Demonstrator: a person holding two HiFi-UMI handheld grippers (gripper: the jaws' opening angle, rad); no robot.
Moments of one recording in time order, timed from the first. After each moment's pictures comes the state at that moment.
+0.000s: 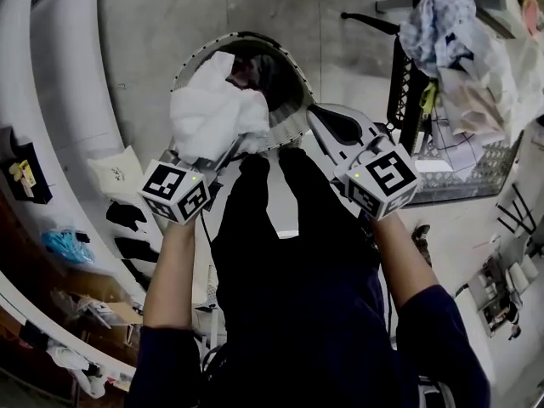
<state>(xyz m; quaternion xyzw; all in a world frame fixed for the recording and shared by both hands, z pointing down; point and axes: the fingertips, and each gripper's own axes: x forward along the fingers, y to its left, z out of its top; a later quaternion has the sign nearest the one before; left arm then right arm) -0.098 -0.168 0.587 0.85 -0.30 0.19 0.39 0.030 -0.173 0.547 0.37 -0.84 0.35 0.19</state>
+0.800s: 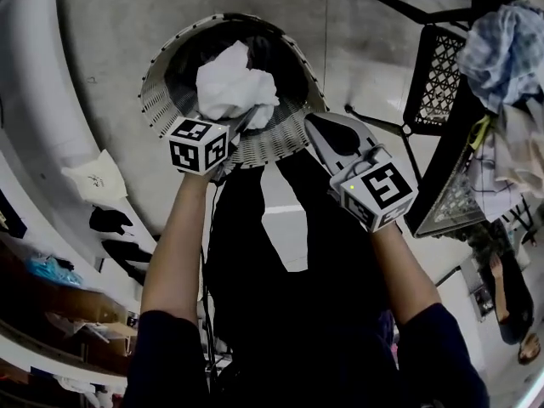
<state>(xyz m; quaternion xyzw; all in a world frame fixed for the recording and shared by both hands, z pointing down) -0.065 -0.156 0.838 0.79 -0.26 0.28 0.48 0.030 -0.150 0.699 0.36 -0.81 0.40 0.23</state>
